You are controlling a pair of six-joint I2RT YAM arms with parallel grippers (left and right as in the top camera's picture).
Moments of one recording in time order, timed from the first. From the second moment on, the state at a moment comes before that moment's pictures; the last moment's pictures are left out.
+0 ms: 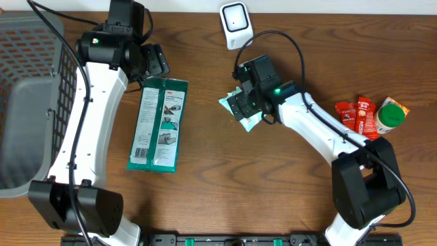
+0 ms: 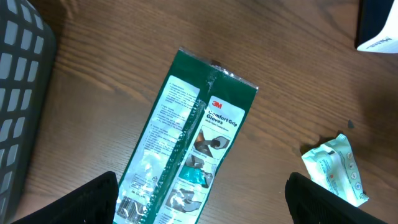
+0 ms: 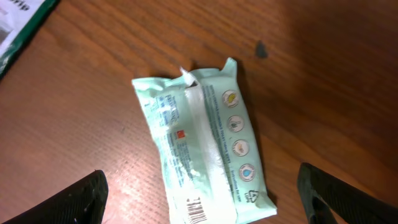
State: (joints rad) left arm -0.13 1.74 1.79 -1.20 -0.09 -0.45; right arm 0.47 1.86 1.30 -0.51 -0.08 -0.02
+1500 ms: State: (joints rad) left arm -0.13 1.74 1.79 -1.20 -0.09 -0.45; right arm 0.36 1.99 1.32 -0.53 -0.38 0.11
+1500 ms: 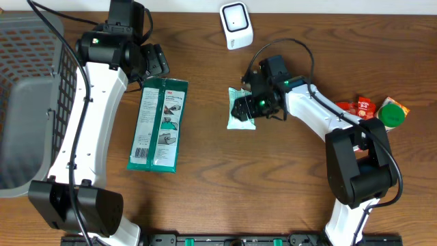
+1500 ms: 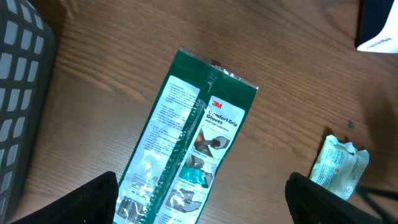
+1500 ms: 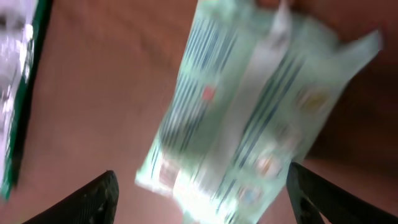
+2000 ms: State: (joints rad) left arm -0.13 1.74 1.79 -1.20 -0.09 -0.45; right arm 0.34 1.99 1.32 -0.41 -0.26 0.18
